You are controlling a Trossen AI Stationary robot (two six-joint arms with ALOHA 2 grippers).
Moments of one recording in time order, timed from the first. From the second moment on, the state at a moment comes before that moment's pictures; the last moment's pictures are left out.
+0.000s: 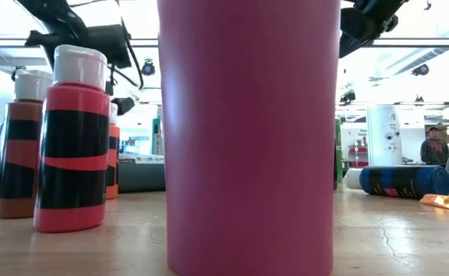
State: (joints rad) left arm 0.25 1.14 0.63 -0.73 -0.55 -1.12; right arm 0.05 1.05 1.03 -0.95 0.94 0.43
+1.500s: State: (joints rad) left arm 0.45 1.46 0.63 -0.46 -0.39 -1.04; right arm 0.05 1.06 1.01 -0.94 0.94 0.43
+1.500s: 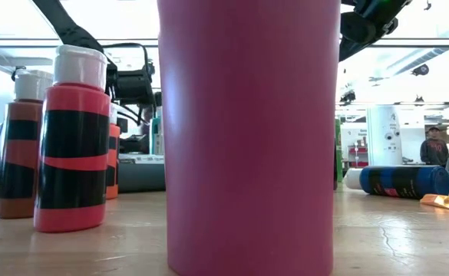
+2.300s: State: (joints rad) left arm 0.44 1.45 0.63 -0.46 -0.42 -0.99; right arm 0.05 1.06 1.01 -0.94 0.94 0.43
